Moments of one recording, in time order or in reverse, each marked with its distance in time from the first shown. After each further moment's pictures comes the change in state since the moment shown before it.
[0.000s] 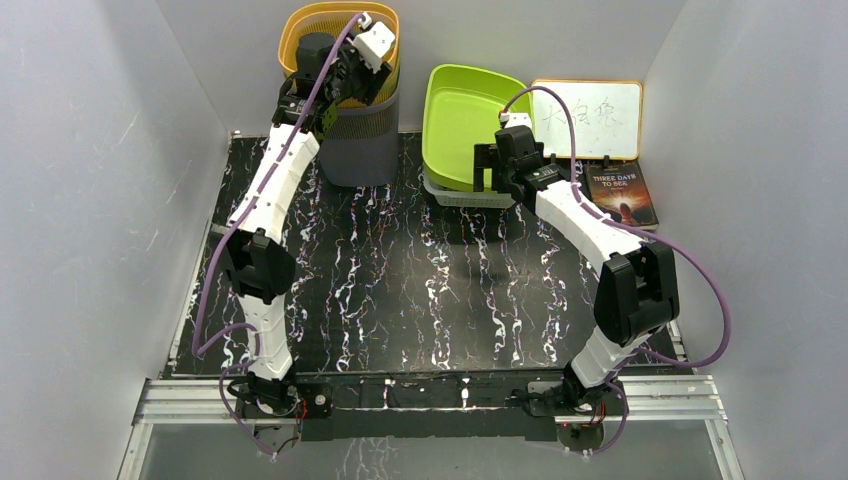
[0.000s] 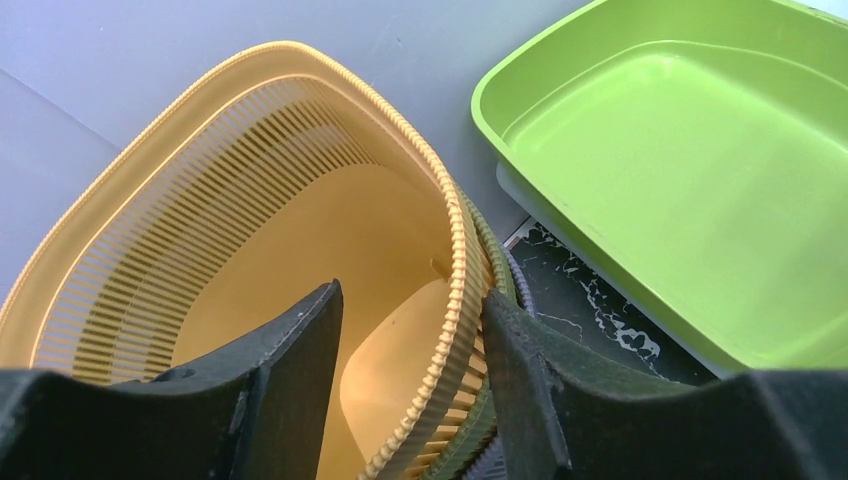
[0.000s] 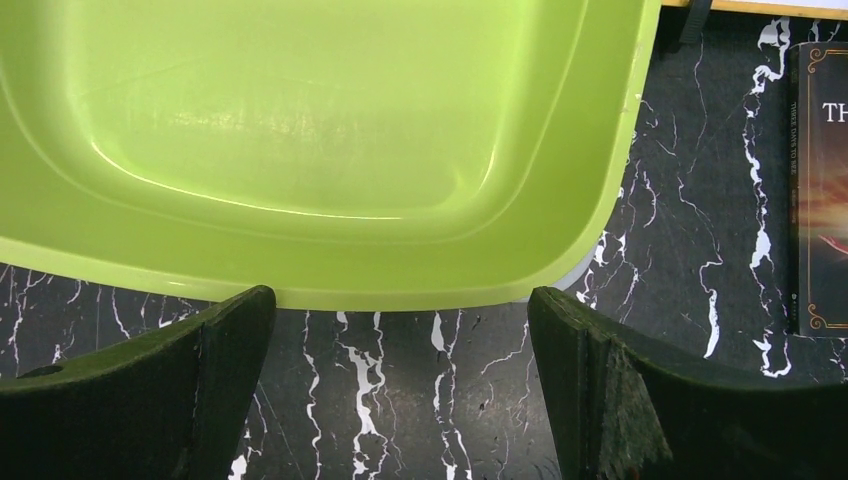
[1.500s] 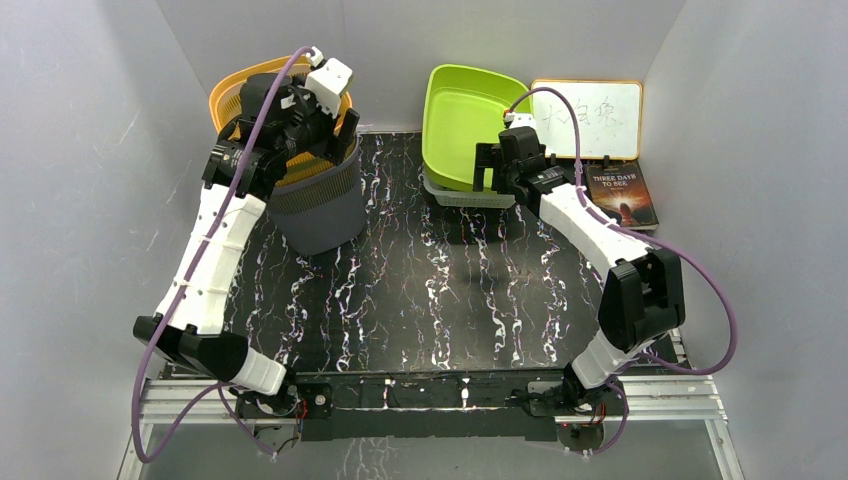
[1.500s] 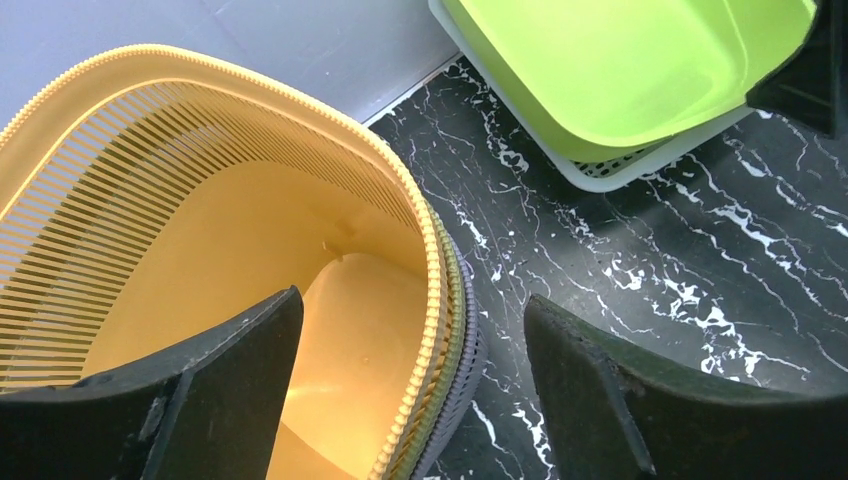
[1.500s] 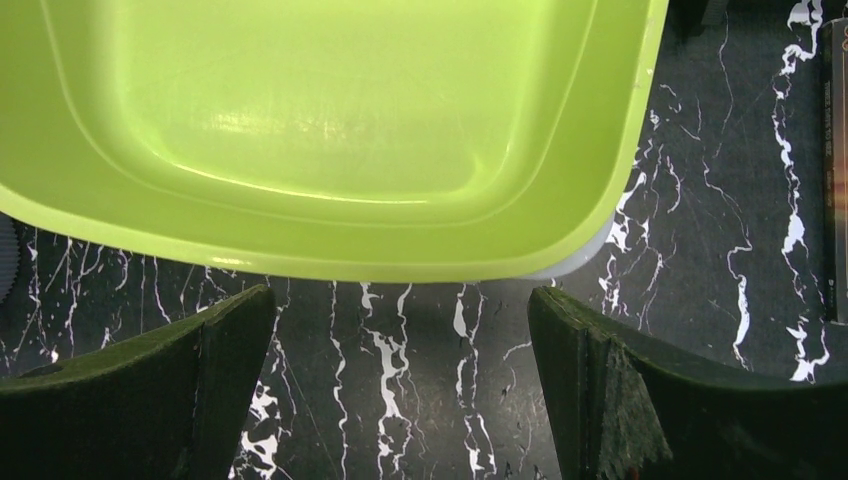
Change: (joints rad) left arm -0.020 -0.551 -0.396 -0.367 -0.132 -0.182; right arm -0.008 -0.046 -0.032 0.009 -0.042 0.053
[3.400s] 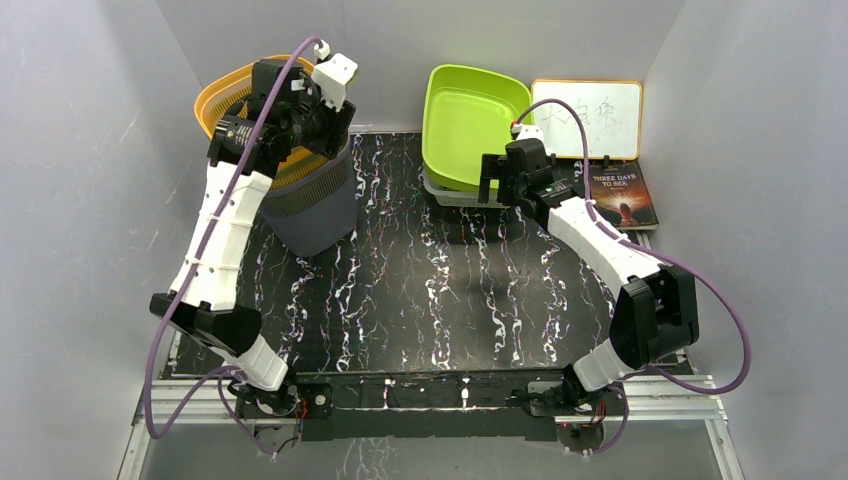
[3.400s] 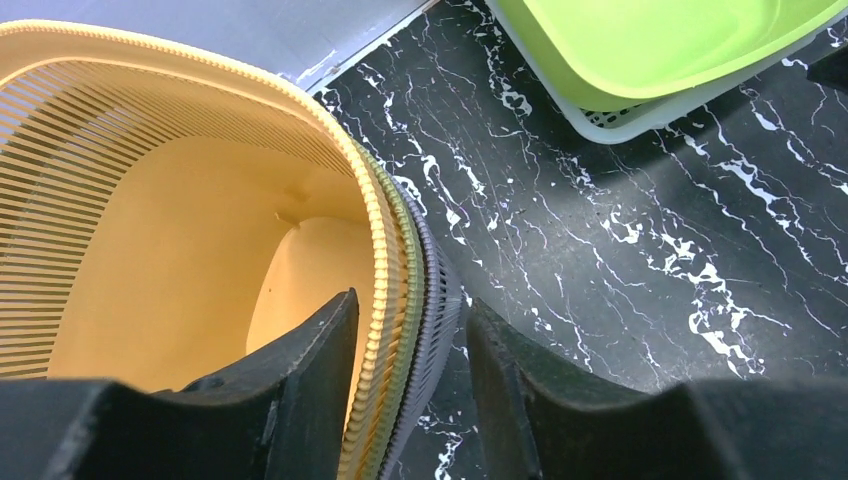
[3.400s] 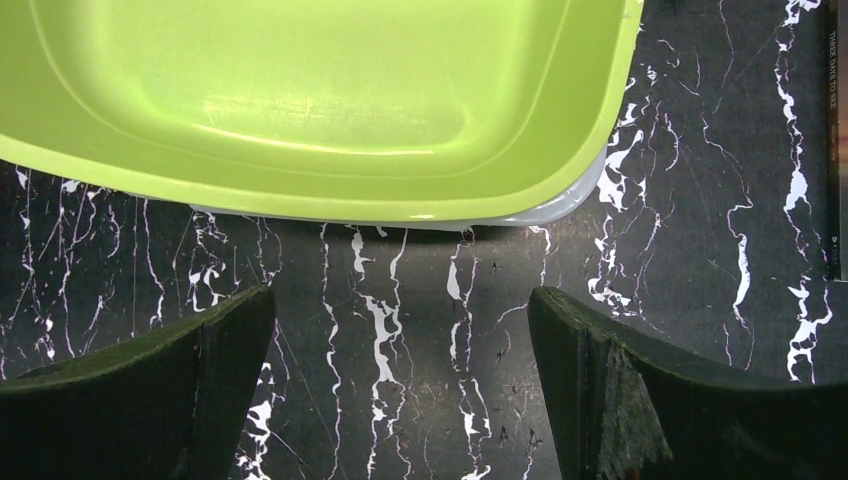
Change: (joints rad) left arm -0.002 0.147 0.250 -0.269 -0.056 -0.025; right arm 0.000 -0.095 -0.107 -0.006 -0.007 0.021
